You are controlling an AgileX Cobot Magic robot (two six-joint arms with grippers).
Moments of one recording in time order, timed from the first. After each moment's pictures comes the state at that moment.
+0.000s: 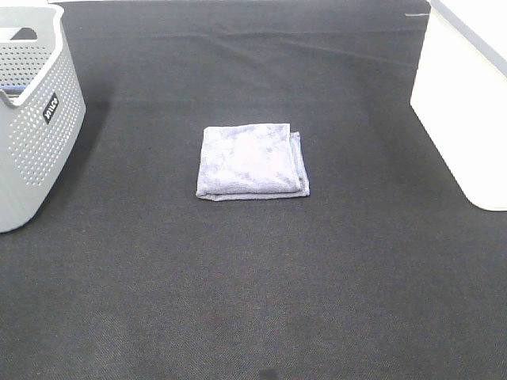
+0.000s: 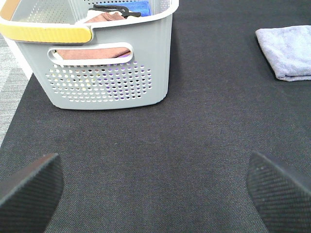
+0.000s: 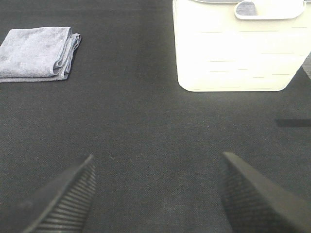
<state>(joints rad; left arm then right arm) 0.00 0.00 -0.50 0.00 1.05 0.00 -0.01 -0.01 -0.50 0.09 1.07 -0.05</state>
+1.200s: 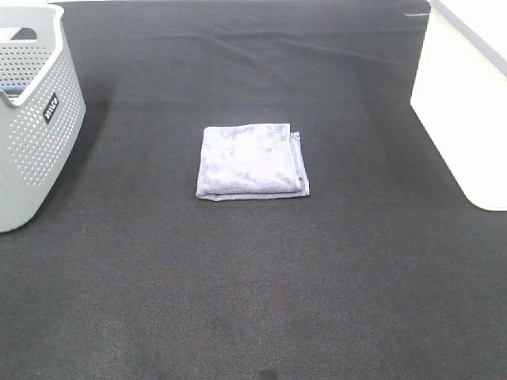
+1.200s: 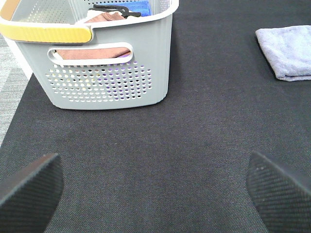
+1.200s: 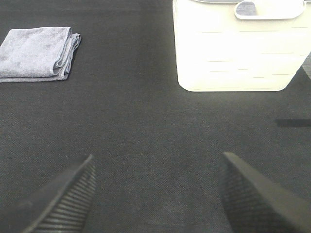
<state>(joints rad) 0.00 0.00 -0.50 0.00 1.05 0.00 -0.01 -0.01 -0.50 0.09 1.07 -0.05</state>
